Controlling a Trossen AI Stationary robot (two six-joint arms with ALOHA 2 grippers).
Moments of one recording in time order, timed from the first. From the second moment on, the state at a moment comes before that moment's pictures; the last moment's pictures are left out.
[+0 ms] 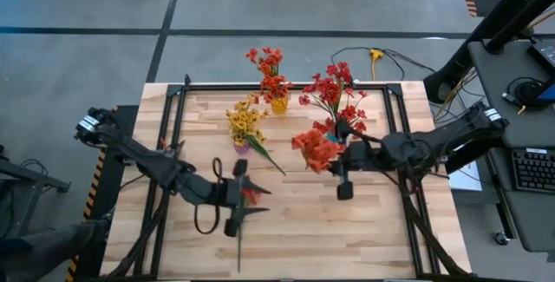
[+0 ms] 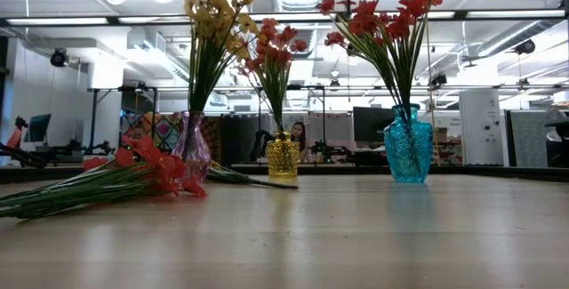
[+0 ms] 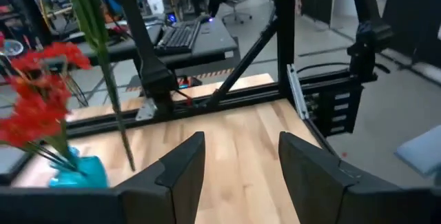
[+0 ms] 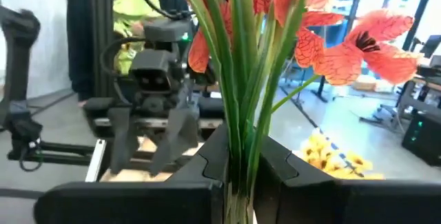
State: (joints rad) left arm -0.54 1.34 1.02 0.12 -0.44 0.03; right arm 0.35 1.20 1.07 0.19 0.35 -0.13
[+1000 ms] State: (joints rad) left arm -0.21 1.03 1.08 -0.26 -0.33 0.30; right arm -0.09 1.41 1.48 0.24 0.28 -0.38
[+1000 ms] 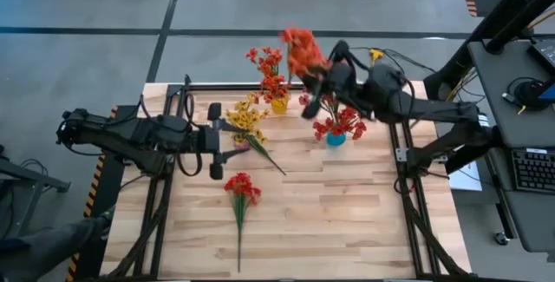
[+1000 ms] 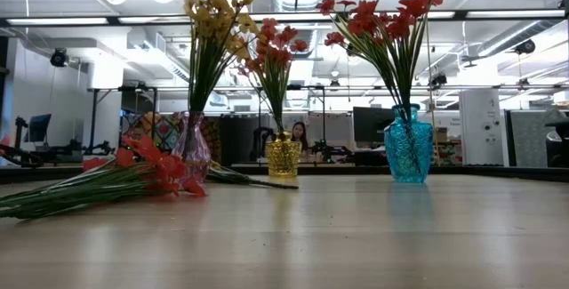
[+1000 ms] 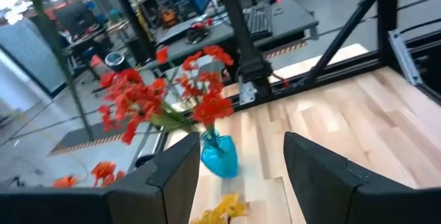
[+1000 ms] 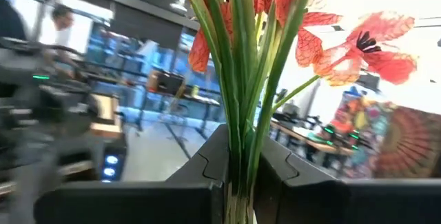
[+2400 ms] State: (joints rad) left arm -0.21 0.99 1.08 -0.45 -0.50 0.08; right arm -0.77 1.56 1.32 0.54 -0.43 0.03
